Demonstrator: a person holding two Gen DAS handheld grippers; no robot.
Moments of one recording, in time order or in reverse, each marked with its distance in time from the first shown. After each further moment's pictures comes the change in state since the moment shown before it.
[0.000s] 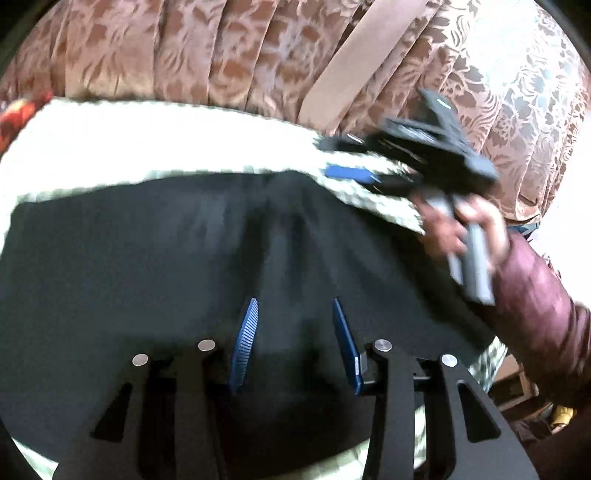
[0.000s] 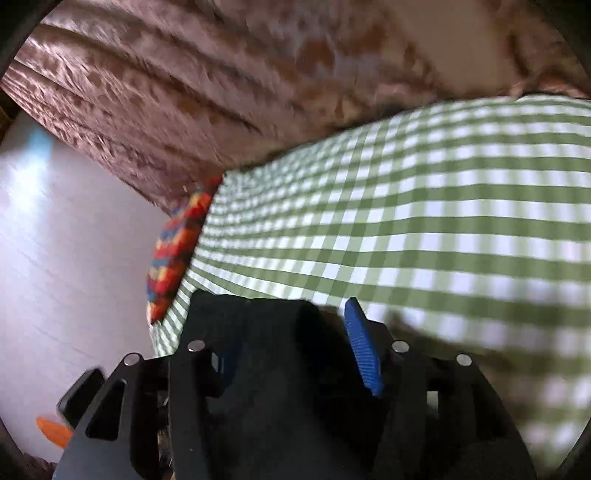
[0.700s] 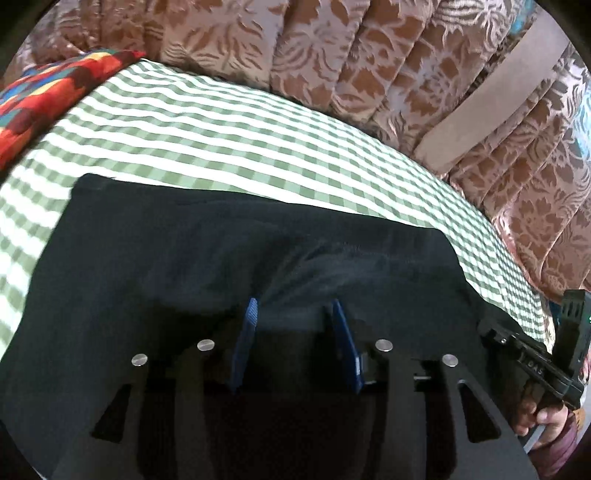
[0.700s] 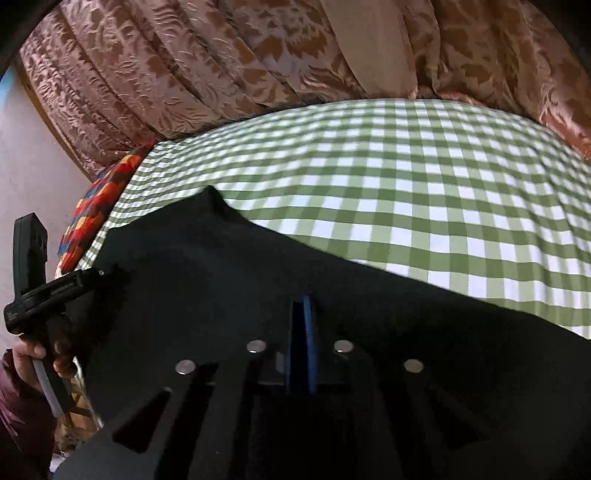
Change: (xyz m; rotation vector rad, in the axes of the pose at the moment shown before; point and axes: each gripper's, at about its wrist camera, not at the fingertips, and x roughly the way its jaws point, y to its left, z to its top) left arm 0.019 0.082 0.006 -0.271 -0.026 0.249; right arm -0.030 0.011 -0.099 -0.142 -0.047 -0.415
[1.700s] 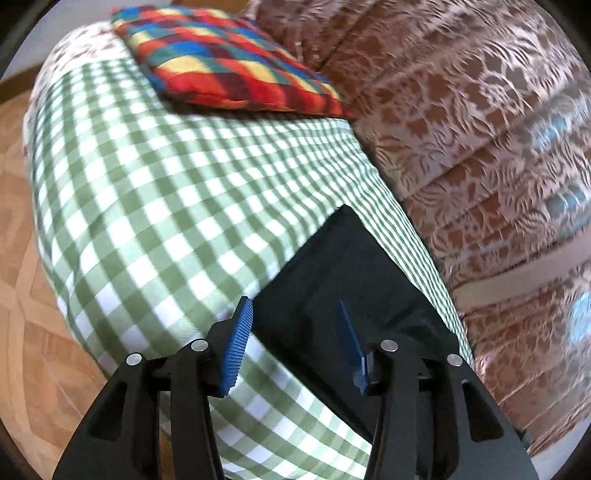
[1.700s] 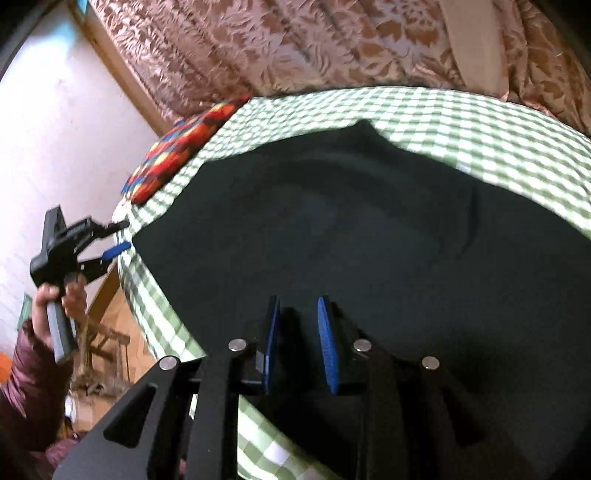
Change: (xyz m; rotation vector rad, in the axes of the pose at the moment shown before) left arm -0.142 0.151 -0.086 -0.610 -0.245 0.023; right arm -0.014 0.084 -0.069 -0.168 0.091 0.197
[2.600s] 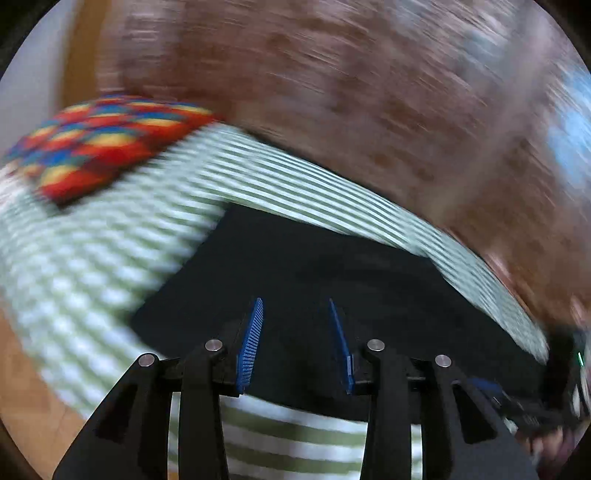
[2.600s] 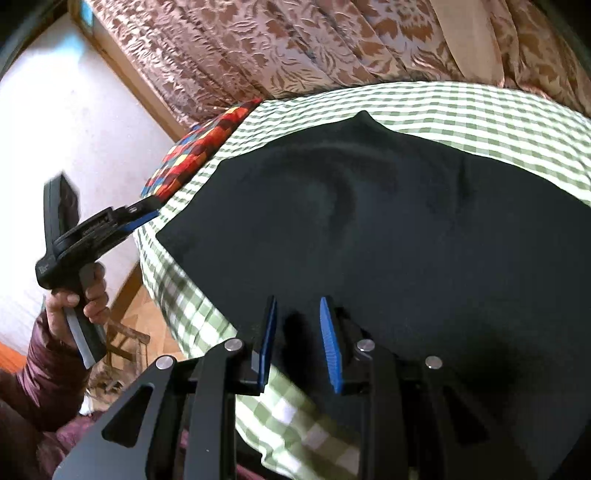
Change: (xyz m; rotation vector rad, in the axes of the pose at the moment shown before) left arm 0.010 -0.123 -0.079 0.607 0.018 -0.067; right arm -0.028 -0.005 -0.022 0.017 -0.010 0.077
